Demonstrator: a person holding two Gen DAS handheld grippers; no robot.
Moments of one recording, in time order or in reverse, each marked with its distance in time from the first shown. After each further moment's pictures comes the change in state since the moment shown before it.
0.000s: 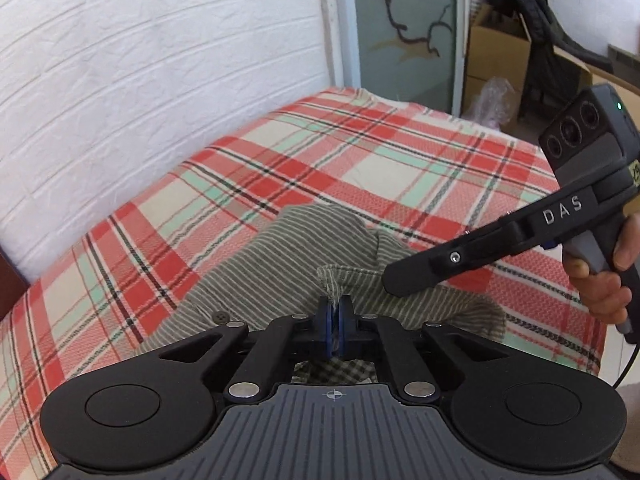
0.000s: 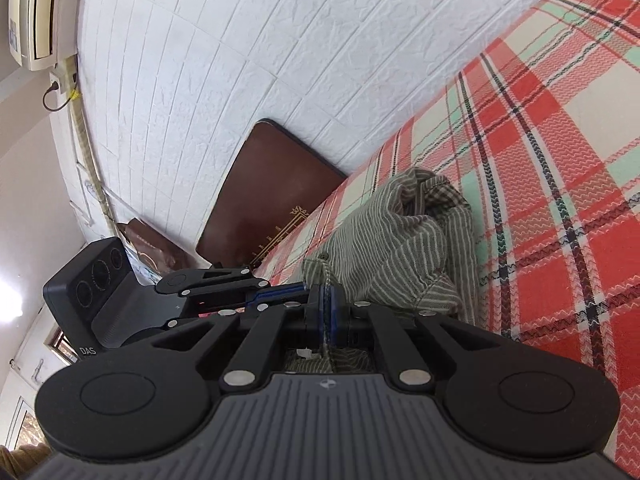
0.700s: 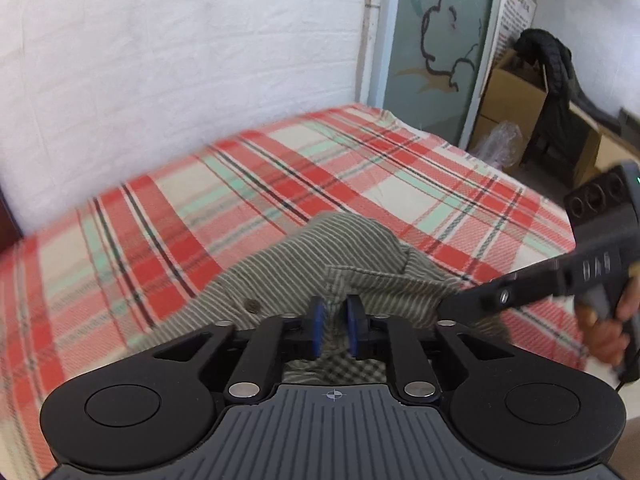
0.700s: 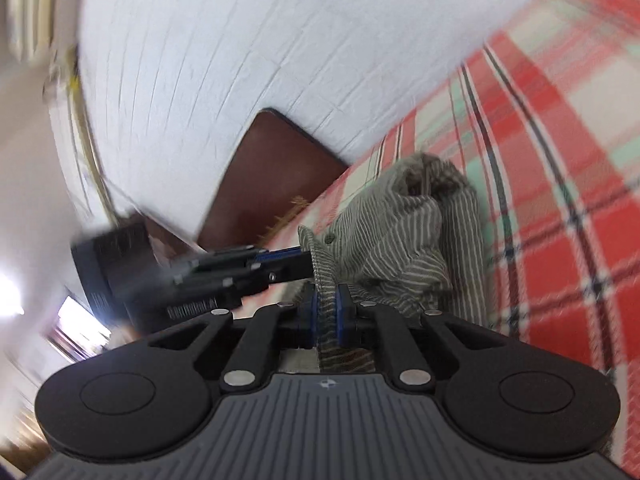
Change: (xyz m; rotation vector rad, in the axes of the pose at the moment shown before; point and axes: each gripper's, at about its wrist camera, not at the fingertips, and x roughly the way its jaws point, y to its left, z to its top) left arm -0.018 0.033 -0.006 -0.114 -0.057 -0.019; right arm 0.000 -0.006 -0.001 0.071 0.031 0.023
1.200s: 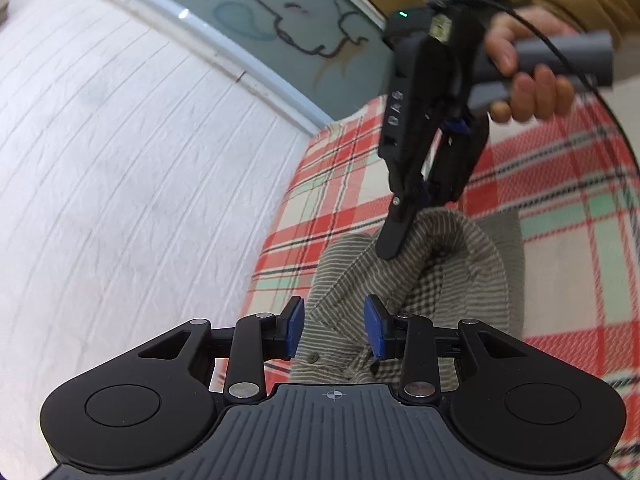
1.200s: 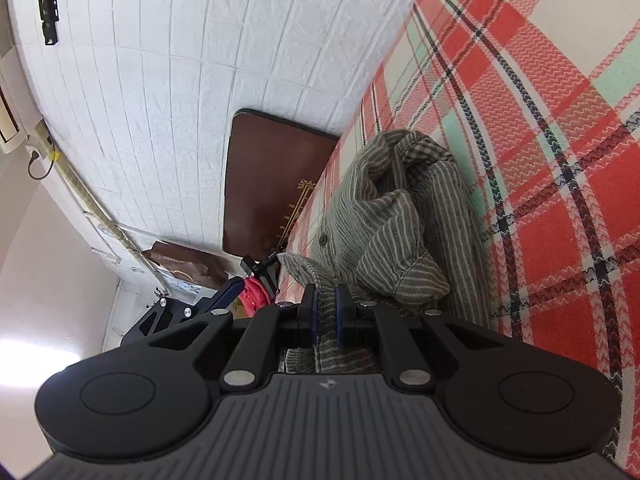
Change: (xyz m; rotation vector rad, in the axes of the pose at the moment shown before) left arm -0.024 -0.104 -0.038 0.885 -0.065 0.329; right arm 0.013 -0.027 0.031 0.246 0.128 0.066
